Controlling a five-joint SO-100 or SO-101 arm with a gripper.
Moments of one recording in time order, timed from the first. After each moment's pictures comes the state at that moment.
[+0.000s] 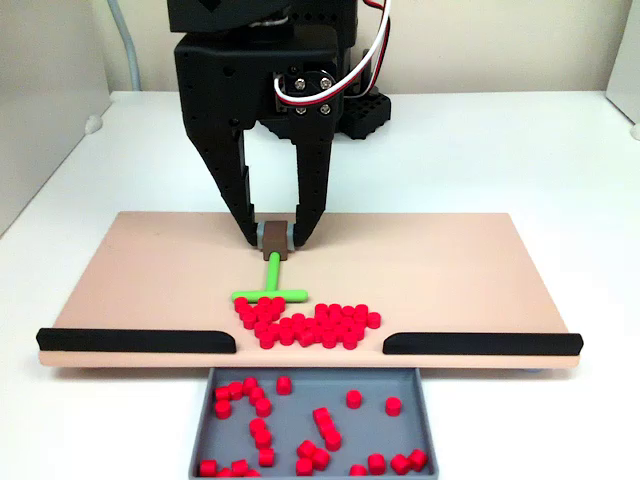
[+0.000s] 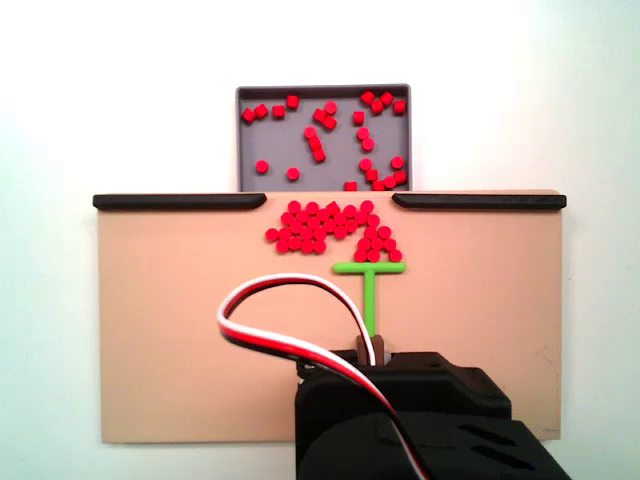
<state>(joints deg) 7.1 83.4 102.3 68.6 -94.9</state>
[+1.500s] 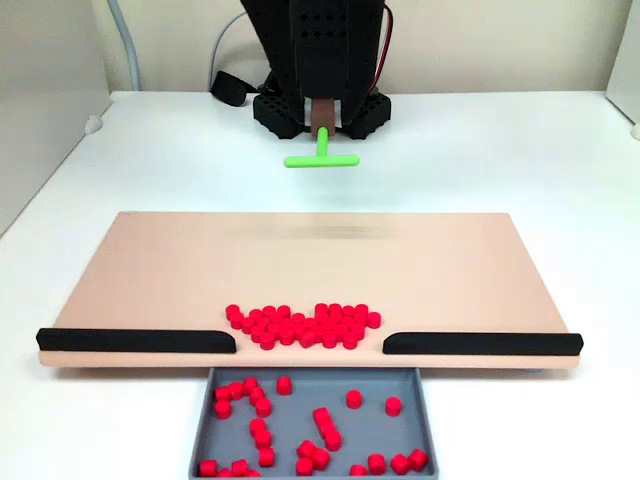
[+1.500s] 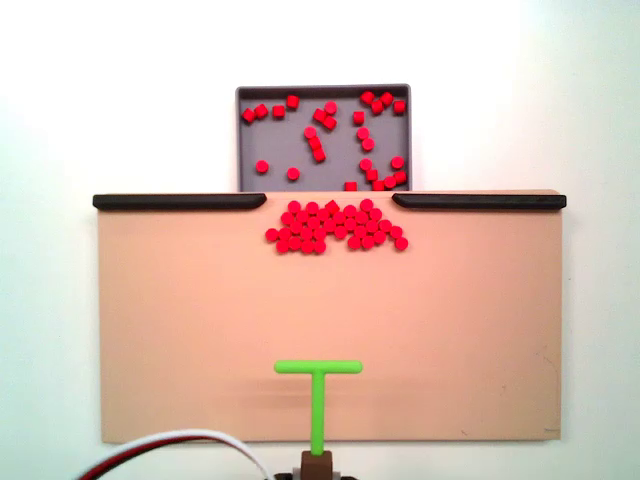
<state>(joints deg) 0.6 102.9 101.0 90.6 -86.9</state>
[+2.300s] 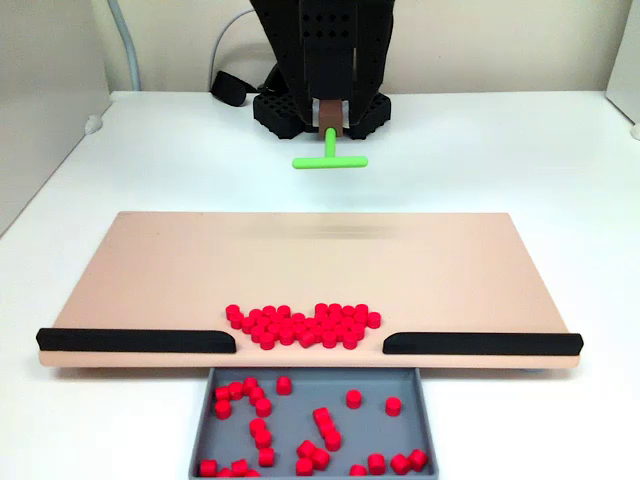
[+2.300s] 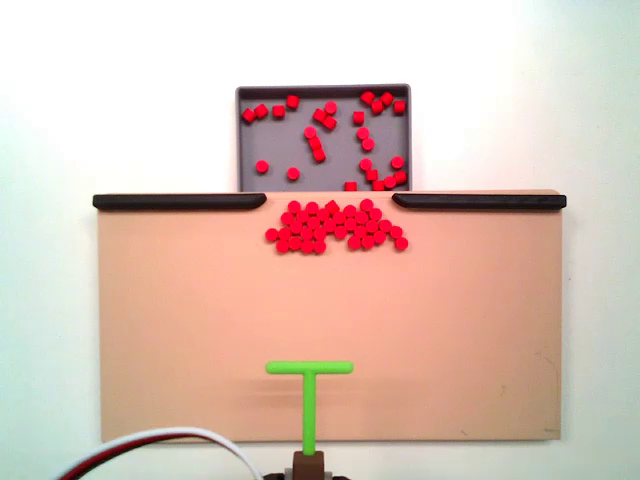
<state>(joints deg) -0.4 102.4 101.0 90.6 -86.5</state>
